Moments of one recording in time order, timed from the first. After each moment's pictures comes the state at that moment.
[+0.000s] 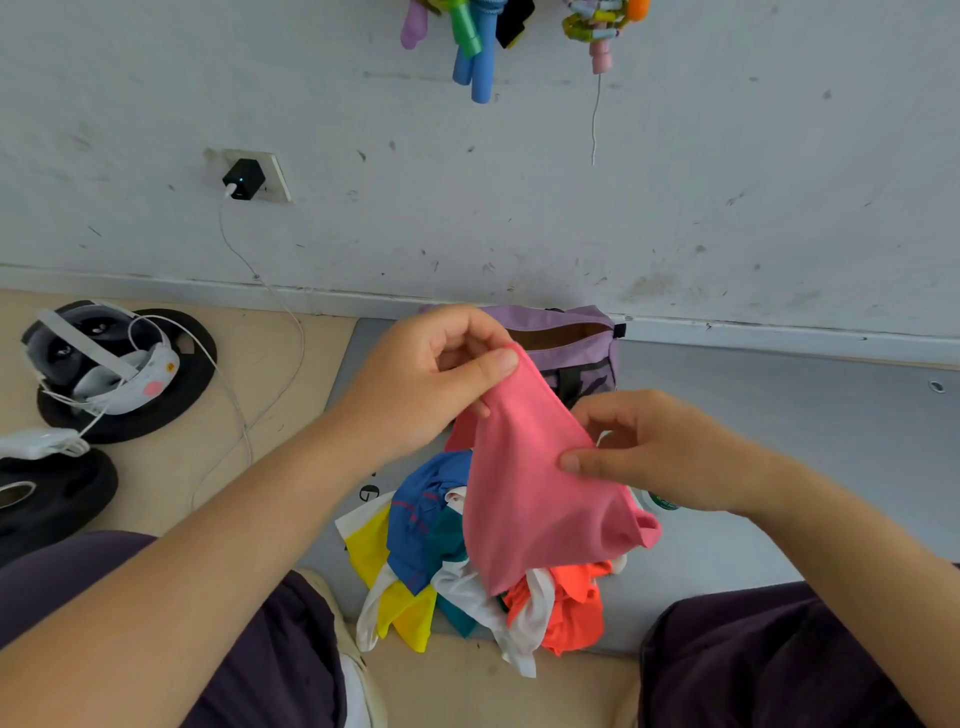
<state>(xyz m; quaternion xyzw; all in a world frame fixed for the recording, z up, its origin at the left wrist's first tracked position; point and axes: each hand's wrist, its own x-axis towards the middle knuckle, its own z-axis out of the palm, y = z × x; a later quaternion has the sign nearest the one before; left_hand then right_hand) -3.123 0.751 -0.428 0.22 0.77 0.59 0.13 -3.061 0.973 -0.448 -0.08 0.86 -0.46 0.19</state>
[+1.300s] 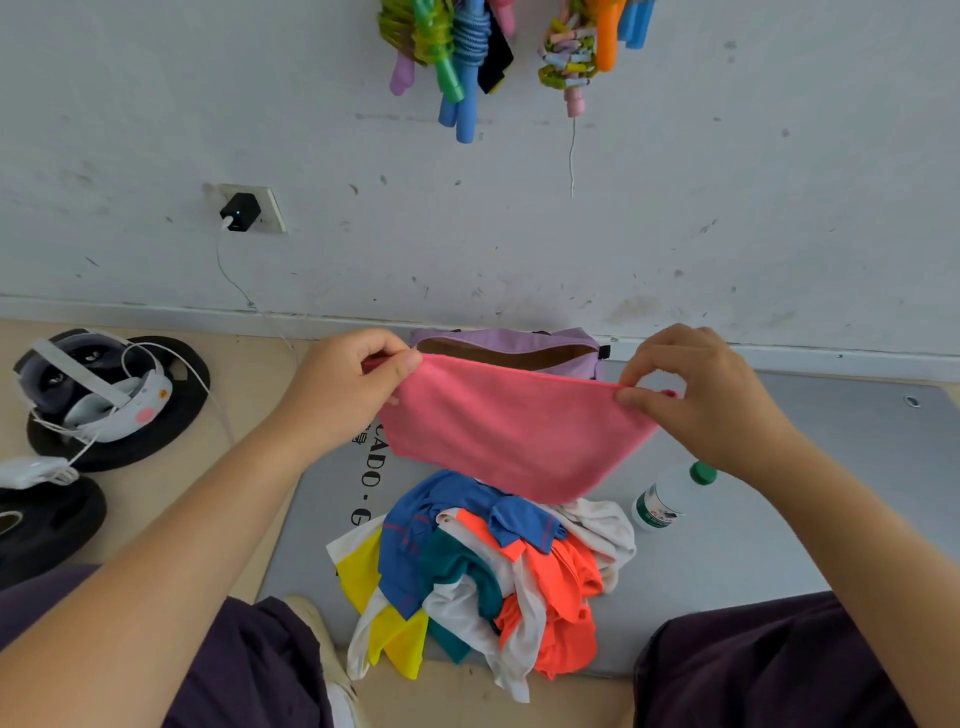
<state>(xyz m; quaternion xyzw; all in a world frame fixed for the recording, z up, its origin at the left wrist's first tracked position) -3.164 0.713 -0.458 0.15 0.87 0.47 0.03 -3.073 1.017 -0.441 0.00 0.96 -0.28 -0.09</state>
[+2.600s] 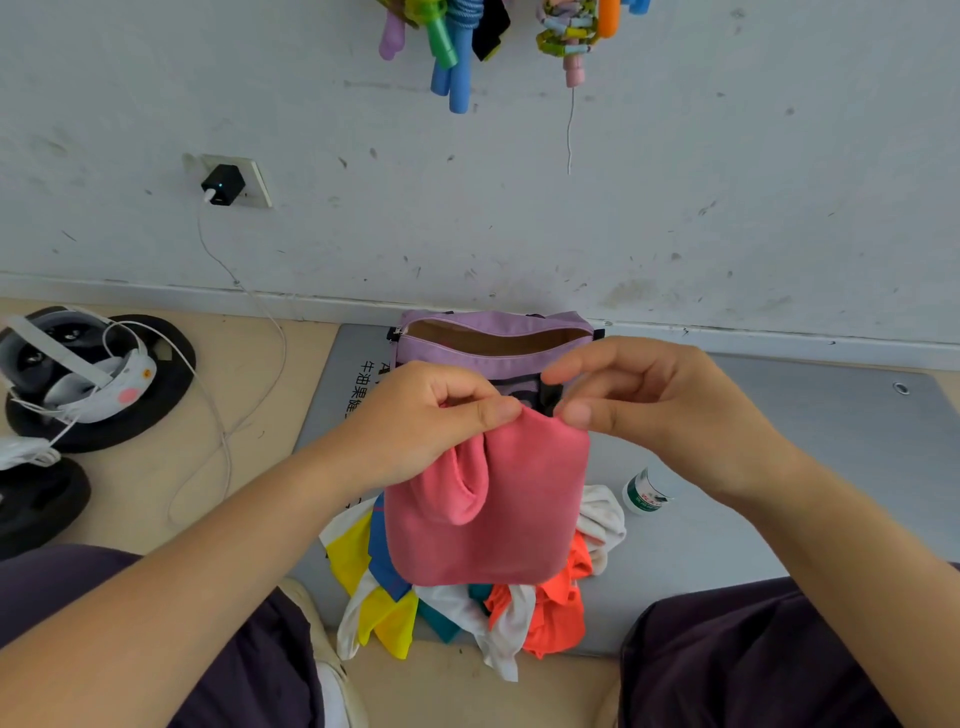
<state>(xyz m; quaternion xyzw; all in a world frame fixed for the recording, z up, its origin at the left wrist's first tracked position) -3.117 0.755 -0.452 0.23 0.79 0.52 0.22 -3.050 0.977 -0.419 -0.04 0.73 -0.67 0.07</state>
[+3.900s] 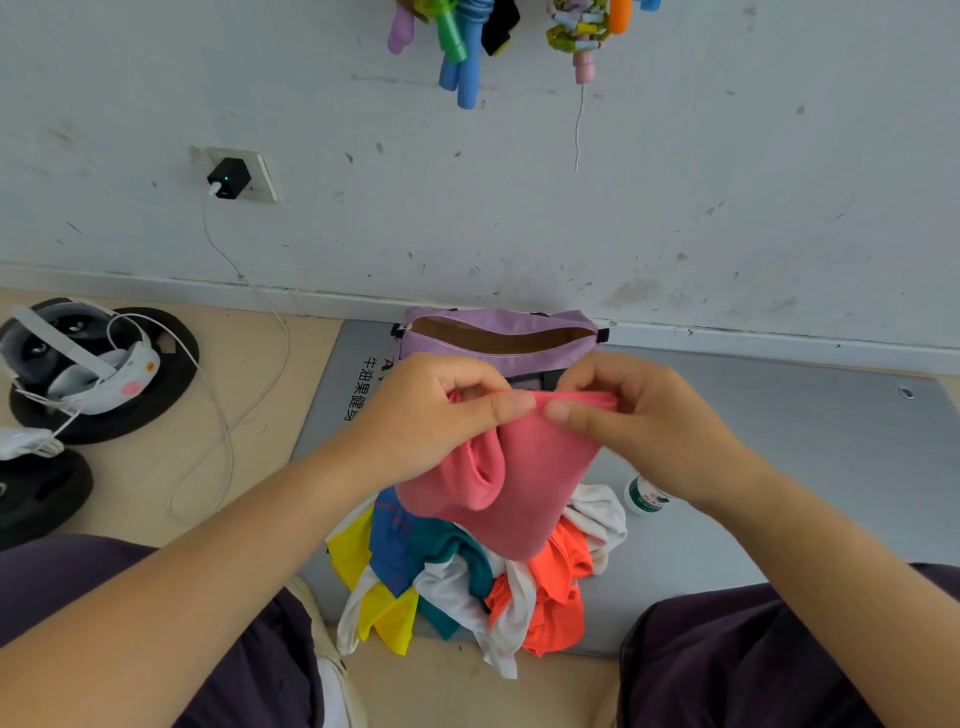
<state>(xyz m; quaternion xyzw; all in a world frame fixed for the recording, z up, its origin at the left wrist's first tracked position) -3.113 0.761 -0.448 0.23 0.81 0.52 0.14 -3.057 0.969 -0.440 -0.04 0.84 -0.54 0.04</state>
